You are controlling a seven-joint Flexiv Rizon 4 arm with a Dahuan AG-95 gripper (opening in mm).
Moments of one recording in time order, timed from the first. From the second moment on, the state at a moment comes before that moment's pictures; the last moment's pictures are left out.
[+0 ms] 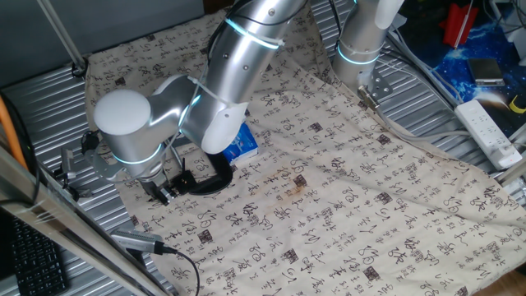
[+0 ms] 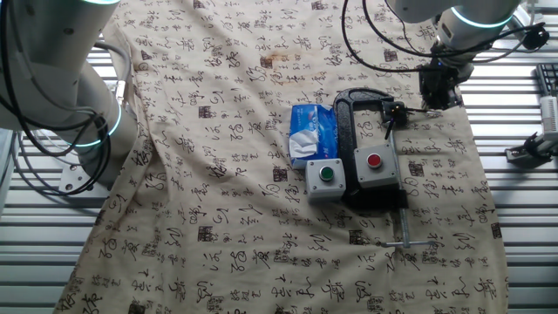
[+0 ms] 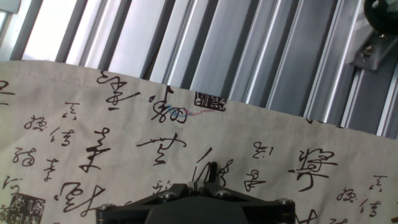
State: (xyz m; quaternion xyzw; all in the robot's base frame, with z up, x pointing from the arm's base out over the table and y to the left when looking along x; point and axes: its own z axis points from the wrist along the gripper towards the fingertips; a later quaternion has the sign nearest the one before) arm 0.695 0.107 0.013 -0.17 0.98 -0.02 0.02
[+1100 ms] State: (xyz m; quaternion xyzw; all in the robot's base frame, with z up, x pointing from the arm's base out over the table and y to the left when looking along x) arm 0.695 0.105 0.016 -0.15 0.99 -0.01 0.03
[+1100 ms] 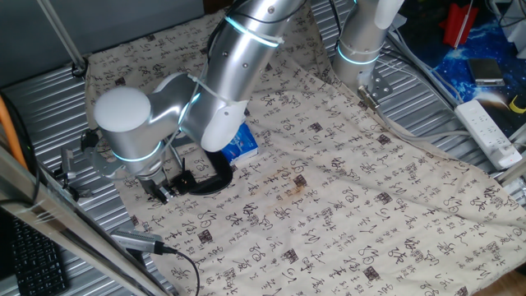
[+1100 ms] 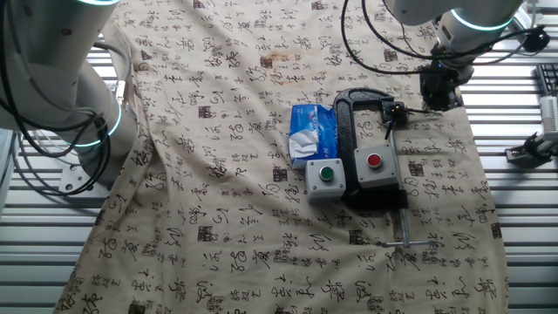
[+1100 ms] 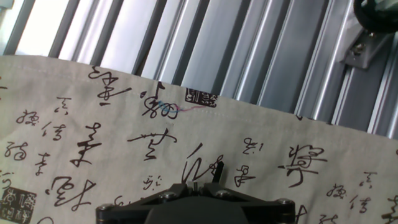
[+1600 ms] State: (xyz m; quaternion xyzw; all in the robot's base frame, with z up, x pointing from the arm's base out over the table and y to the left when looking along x) arm 0.696 0.106 0.015 -0.08 1.00 -0.02 0.03
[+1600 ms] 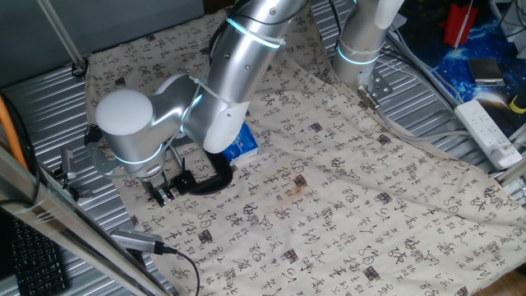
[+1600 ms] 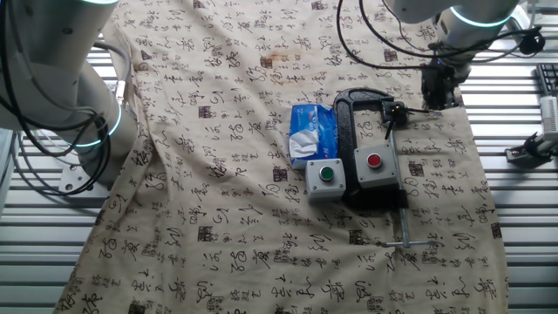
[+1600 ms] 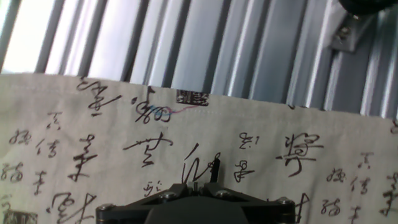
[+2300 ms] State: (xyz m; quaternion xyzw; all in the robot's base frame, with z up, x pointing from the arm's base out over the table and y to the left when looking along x) arm 0.695 0.105 0.015 -0.06 1.00 -0.02 0.03
